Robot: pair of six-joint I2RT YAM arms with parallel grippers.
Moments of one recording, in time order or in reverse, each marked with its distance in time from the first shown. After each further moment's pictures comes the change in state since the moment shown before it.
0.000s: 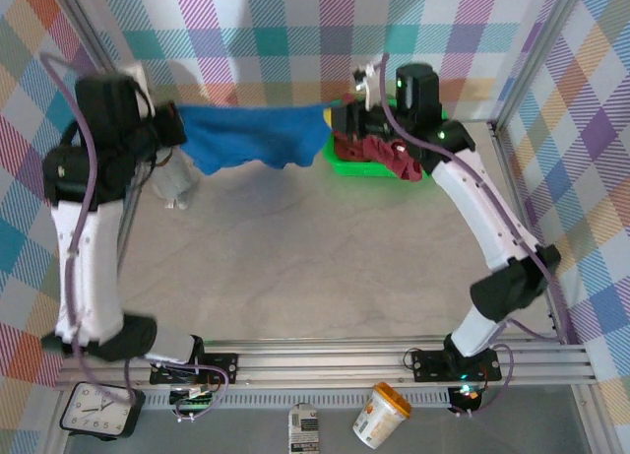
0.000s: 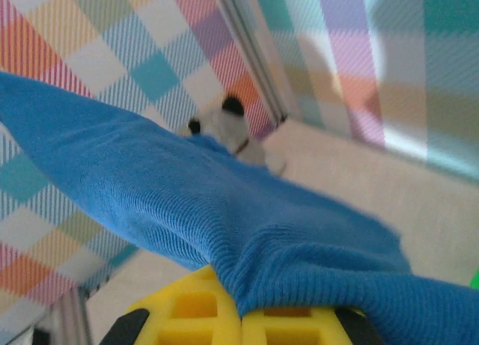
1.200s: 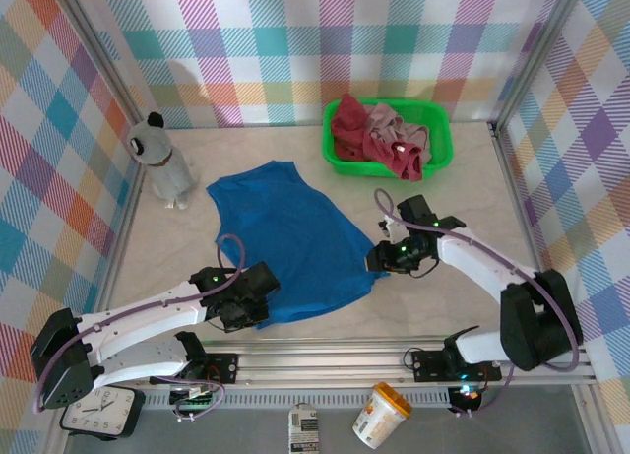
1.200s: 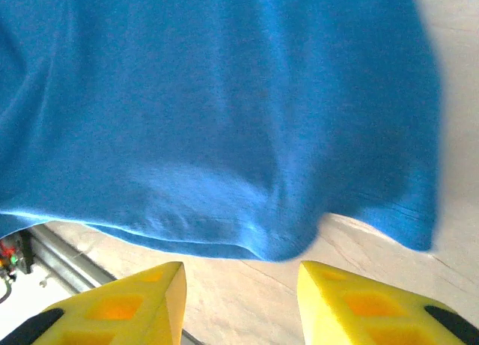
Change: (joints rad) left arm -0.798 -0.324 -1.436 0.227 0.009 -0.869; right arm -0.061 -0.290 -1.014 -0.182 0.134 0.087
